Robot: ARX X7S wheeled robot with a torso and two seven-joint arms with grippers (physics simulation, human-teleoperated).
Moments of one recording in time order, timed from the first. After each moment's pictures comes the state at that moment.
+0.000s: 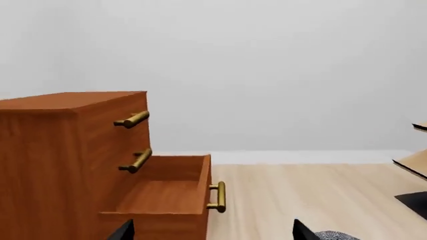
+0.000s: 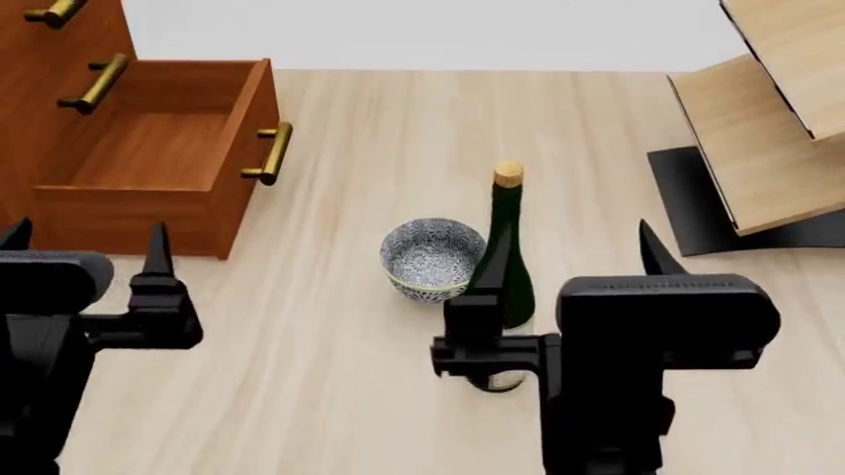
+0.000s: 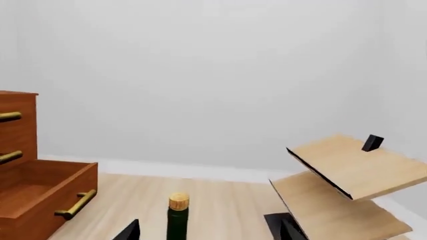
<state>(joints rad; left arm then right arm) -0.44 -0.09 0.04 0.35 -0.08 -0.64 -0.09 0.40 0.11 -0.11 -0.45 0.05 0.64 0.13</state>
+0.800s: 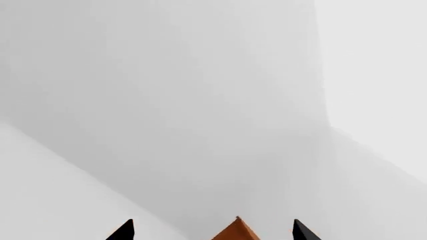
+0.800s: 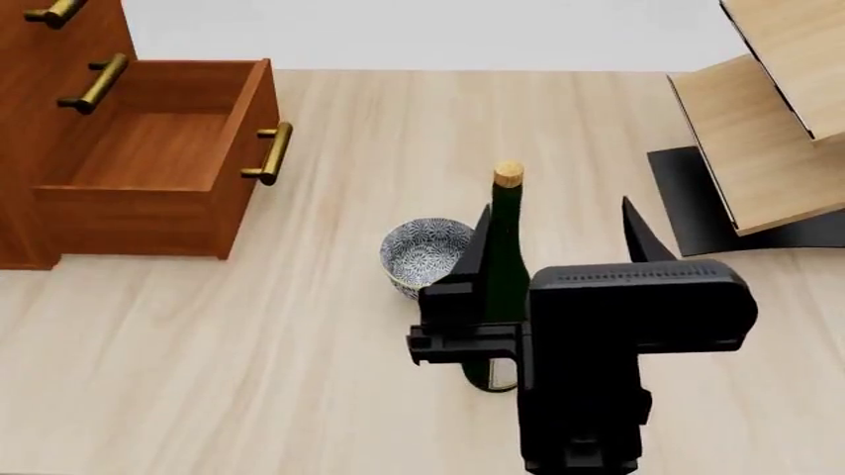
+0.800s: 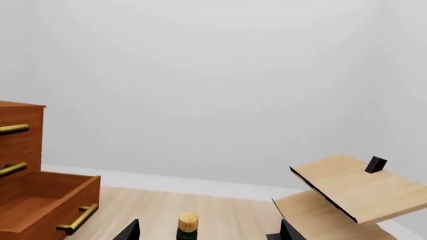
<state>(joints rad) -0.47 -0.03 -0.79 0.36 -0.55 -0.12 -0.39 0.42 0.13 -0.18 -0.47 0.05 0.62 0.19</state>
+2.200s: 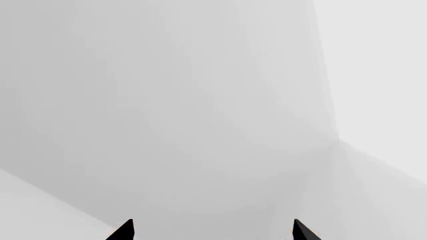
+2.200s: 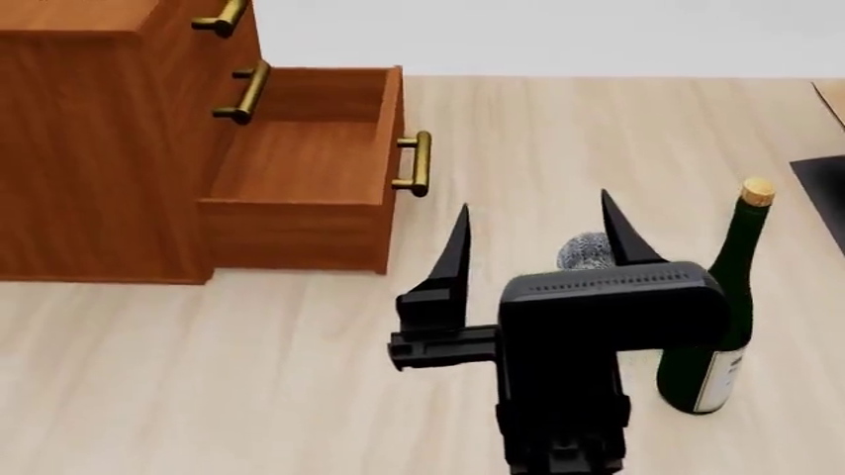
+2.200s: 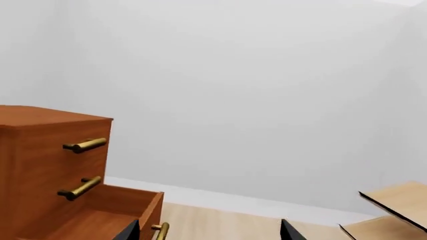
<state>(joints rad) -0.38 -0.11 -0.67 0.38 -0.53 0.00 -0.51 0.43 0.17 -0.25 -0.46 0.07 0.56 0.23</state>
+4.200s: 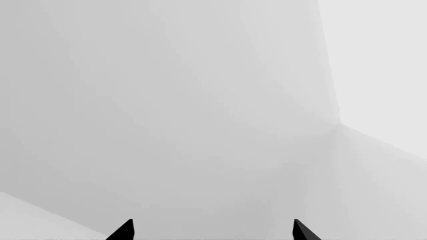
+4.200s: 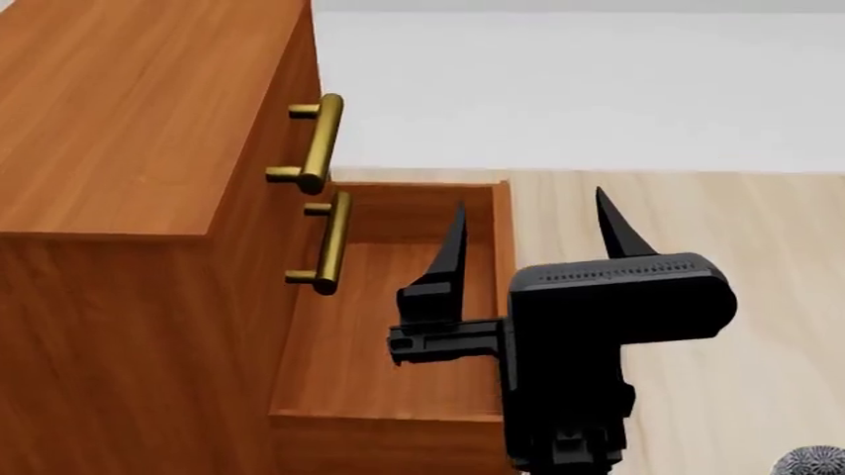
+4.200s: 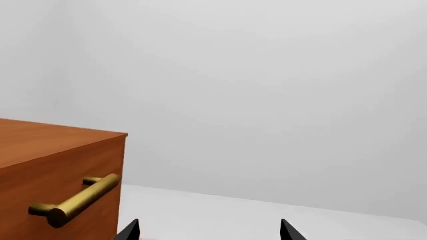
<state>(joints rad) -0.34 -0.17 -0.59 0.36 -0.54 0.03 -0.56 0.45 0.20 -0.26 -0.43 0.16 0.54 0.25</state>
